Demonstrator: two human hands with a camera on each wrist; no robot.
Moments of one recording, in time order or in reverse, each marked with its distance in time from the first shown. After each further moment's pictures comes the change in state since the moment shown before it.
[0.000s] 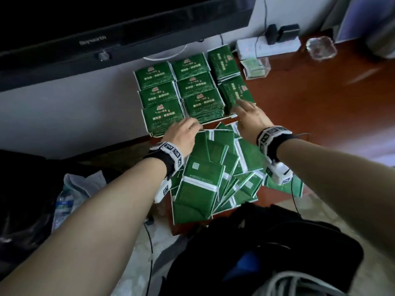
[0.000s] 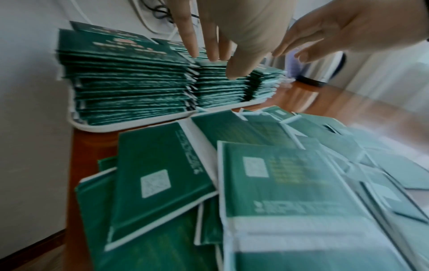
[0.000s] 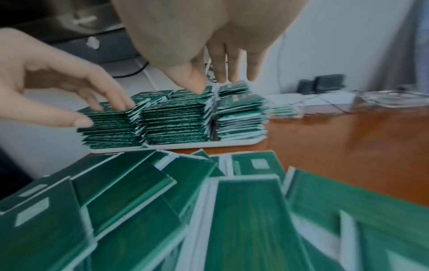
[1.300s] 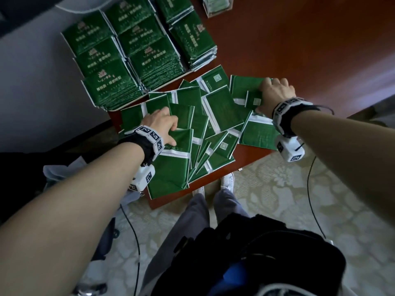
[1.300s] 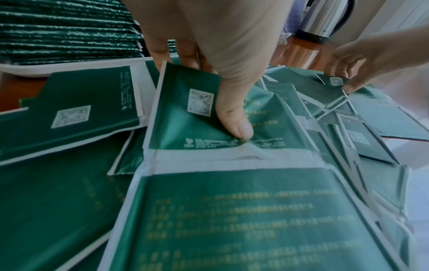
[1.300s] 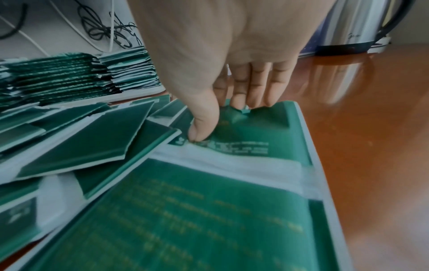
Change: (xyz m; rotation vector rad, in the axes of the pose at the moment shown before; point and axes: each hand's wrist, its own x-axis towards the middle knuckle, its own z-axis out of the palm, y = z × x) left_hand 0.005 0.055 0.045 0.159 -0.561 -0.155; right_hand -0.082 0.134 0.051 -0.135 -0.215 0.522
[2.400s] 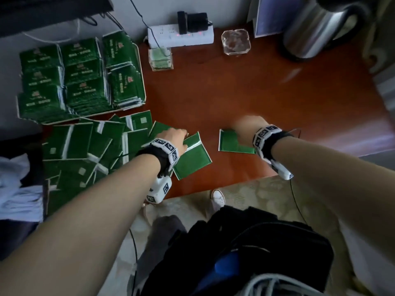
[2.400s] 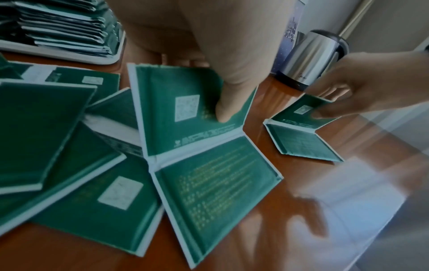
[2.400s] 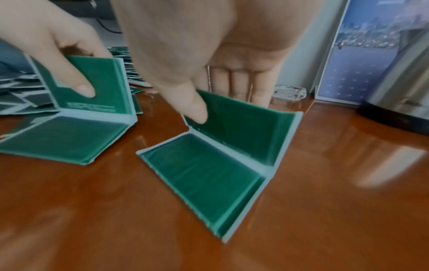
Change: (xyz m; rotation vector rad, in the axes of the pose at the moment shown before) left_hand 0.101 0.285 -0.104 -0.174 0.069 -0.232; right_hand 0.074 0.206 -0.101 -0.425 -0.105 -0.543
